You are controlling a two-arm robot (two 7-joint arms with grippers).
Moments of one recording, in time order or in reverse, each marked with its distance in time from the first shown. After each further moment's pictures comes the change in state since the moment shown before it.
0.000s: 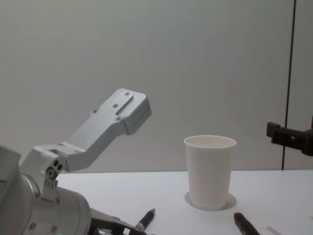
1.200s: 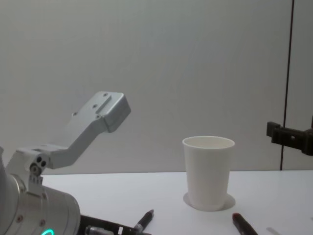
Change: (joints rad) left arm 0.006 -0.013 -0.060 0.026 -0.121 0.022 -0.001; right arm 0.000 0.000 0.000 0.000 0.000 0.000 0.000
